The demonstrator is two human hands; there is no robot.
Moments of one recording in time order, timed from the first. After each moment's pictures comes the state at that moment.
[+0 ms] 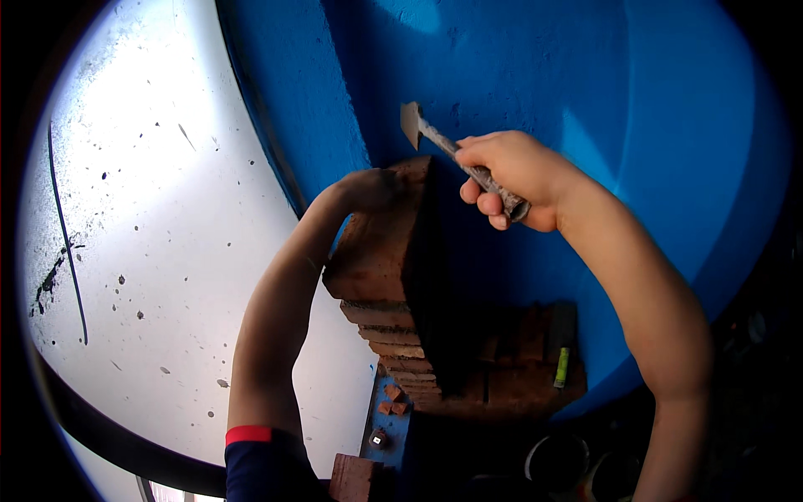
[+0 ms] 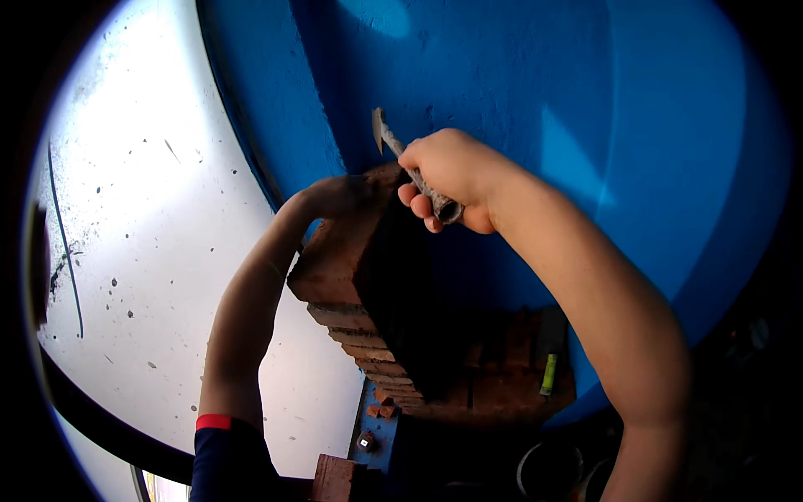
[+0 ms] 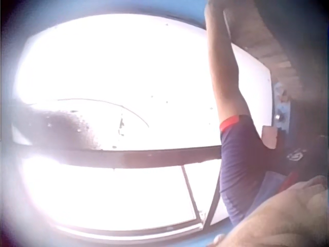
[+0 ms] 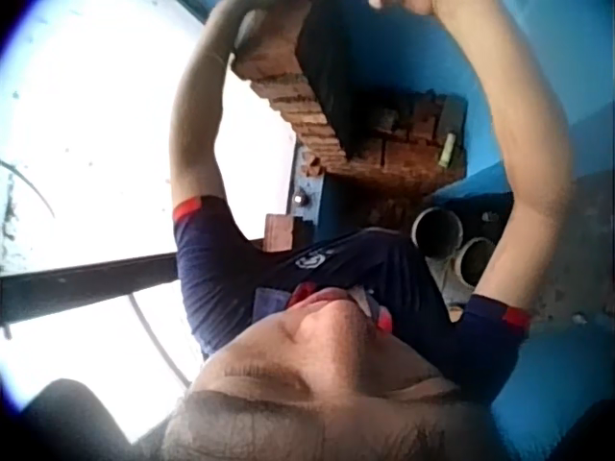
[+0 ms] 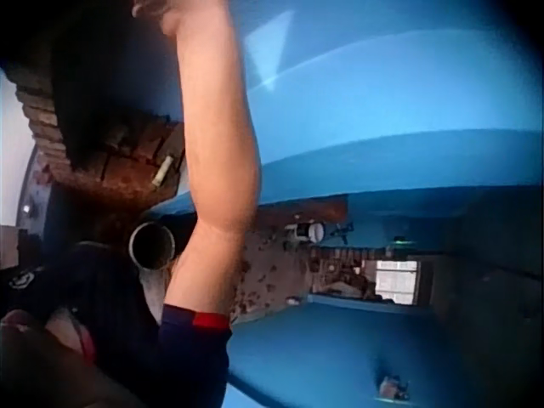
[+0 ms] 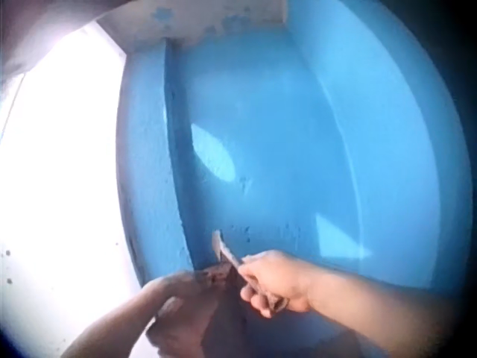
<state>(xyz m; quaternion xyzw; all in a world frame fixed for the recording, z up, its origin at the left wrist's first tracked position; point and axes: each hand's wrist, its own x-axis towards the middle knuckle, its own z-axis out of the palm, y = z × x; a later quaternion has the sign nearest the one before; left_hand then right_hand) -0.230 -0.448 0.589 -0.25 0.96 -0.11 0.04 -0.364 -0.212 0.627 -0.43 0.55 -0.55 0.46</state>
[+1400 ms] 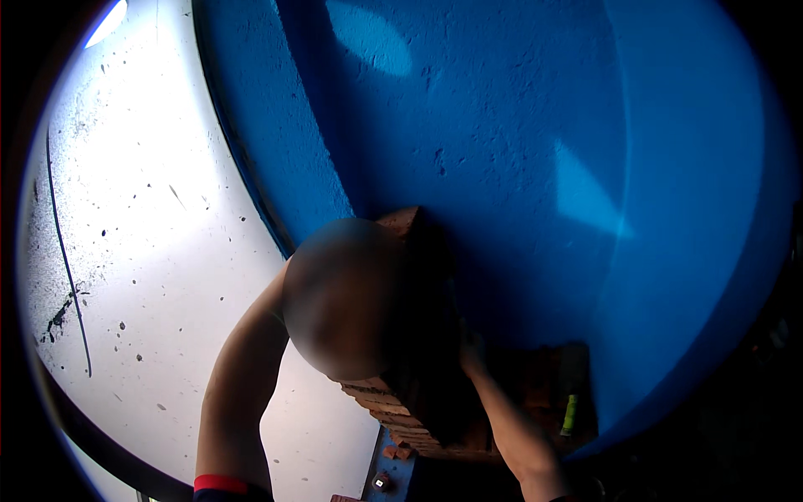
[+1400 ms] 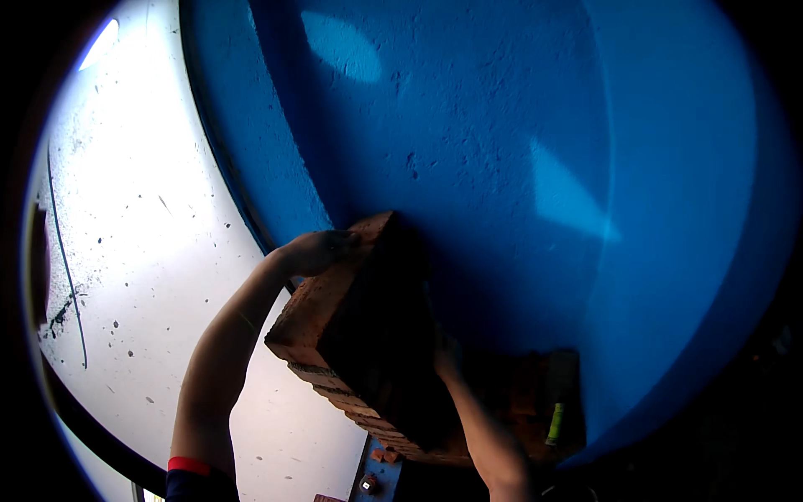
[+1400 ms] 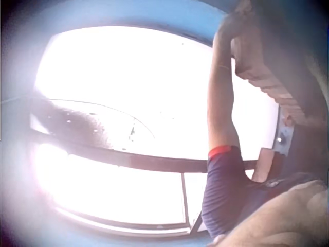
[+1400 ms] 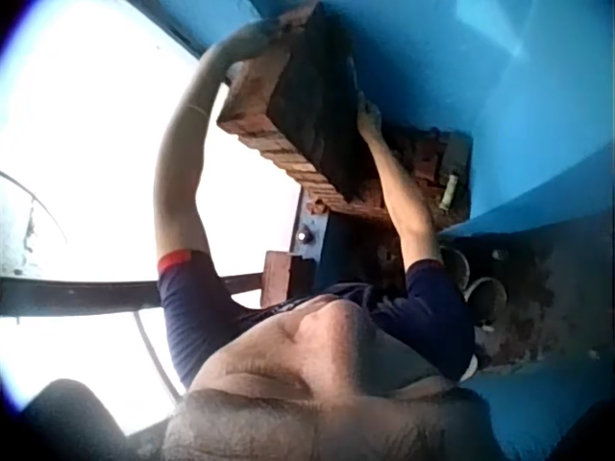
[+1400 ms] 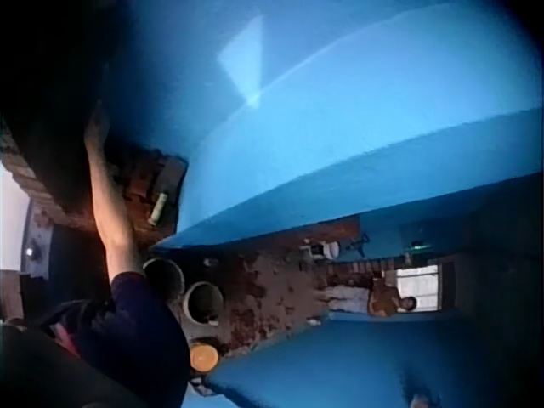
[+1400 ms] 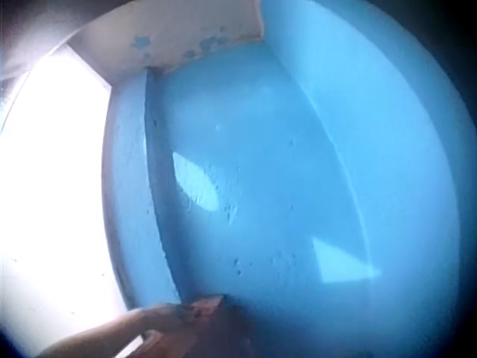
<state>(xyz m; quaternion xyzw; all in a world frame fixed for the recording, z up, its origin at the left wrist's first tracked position) -0.235 -0.470 0.584 -0.26 0.96 -0.07 0.01 -0.398 -0.378 0.211 -0.34 0.51 -0.73 0.31</state>
